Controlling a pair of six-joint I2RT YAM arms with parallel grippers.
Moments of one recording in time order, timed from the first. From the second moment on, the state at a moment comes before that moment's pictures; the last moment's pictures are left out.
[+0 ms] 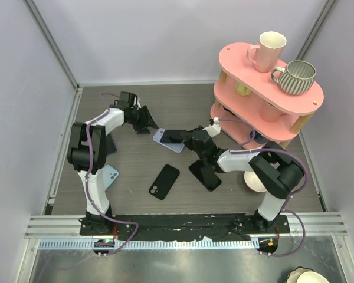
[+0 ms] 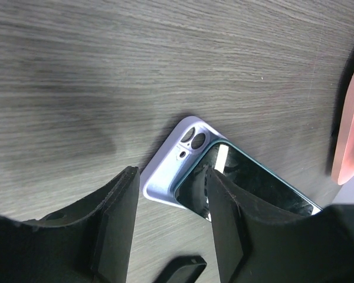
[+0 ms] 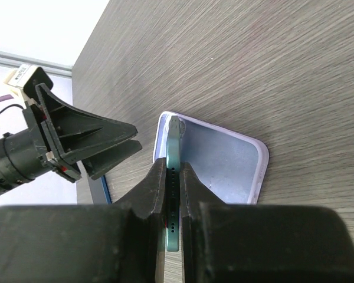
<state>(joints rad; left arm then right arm) -0.18 2.00 1.40 -0.42 0.39 -0.61 0.76 1.72 0.77 0.56 0.42 1.16</state>
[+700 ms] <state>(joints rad) -0.17 2.05 1.33 -0.25 0.53 -0.72 0.76 1.80 0.77 0.62 0.43 1.27</state>
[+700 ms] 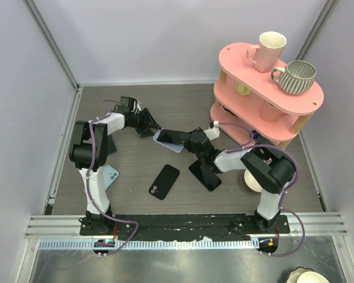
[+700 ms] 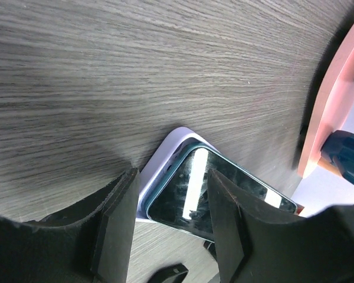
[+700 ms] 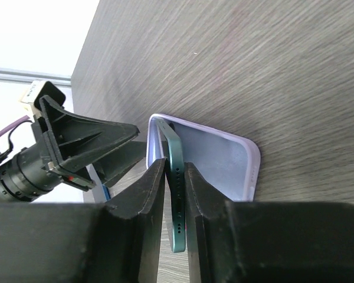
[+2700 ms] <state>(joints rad) -0.17 2.05 1.29 -0.17 0.60 -0.78 0.77 1.80 1.01 0.02 0.39 1.18</state>
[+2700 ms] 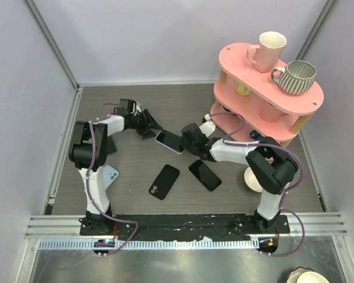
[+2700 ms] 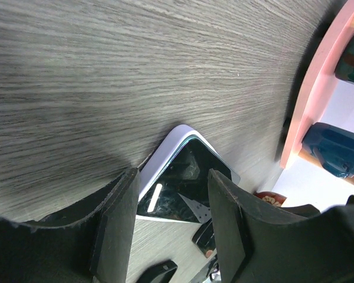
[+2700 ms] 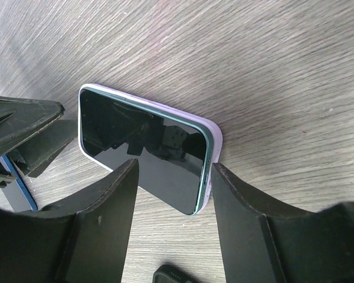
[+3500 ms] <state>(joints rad) -0.17 2.05 1.29 -0.18 0.60 -0.75 0.77 1.76 1.06 -0.09 0.40 1.11</state>
